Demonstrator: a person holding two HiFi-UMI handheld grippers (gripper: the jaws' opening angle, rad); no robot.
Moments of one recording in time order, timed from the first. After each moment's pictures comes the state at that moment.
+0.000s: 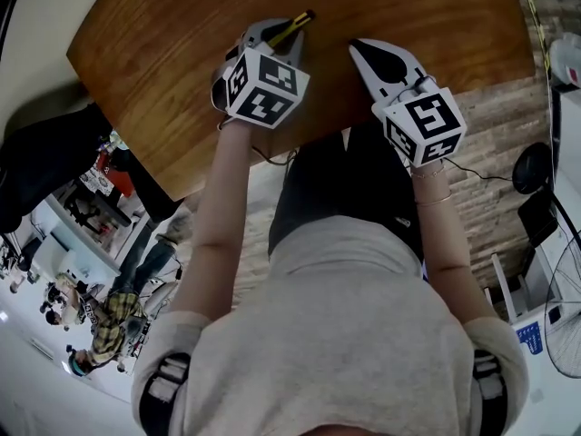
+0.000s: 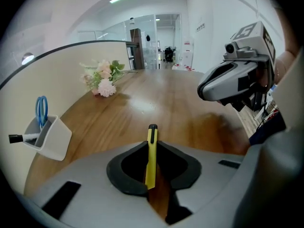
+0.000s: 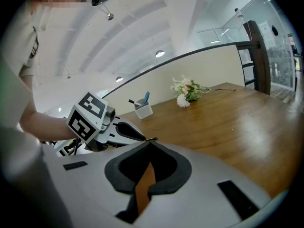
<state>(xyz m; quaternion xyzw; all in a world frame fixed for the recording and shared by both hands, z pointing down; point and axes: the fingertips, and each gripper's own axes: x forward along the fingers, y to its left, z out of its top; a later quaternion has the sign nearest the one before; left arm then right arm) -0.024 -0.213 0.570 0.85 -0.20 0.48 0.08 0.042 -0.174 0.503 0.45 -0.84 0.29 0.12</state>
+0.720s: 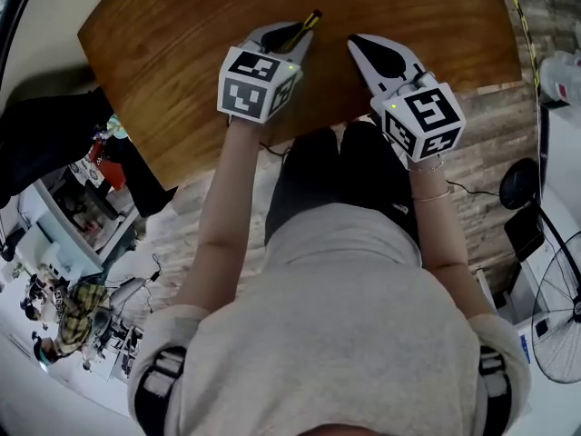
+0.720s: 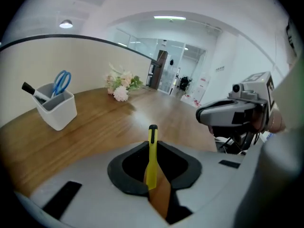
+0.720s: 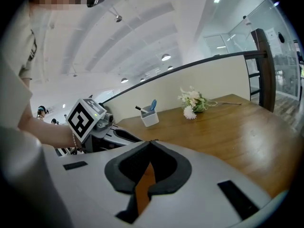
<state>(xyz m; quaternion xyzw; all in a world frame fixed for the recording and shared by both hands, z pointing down) -0.012 -0.200 0.520 0.88 -0.26 0.32 0.24 0.042 -0.171 0.459 0.44 -0.85 0.26 0.12</state>
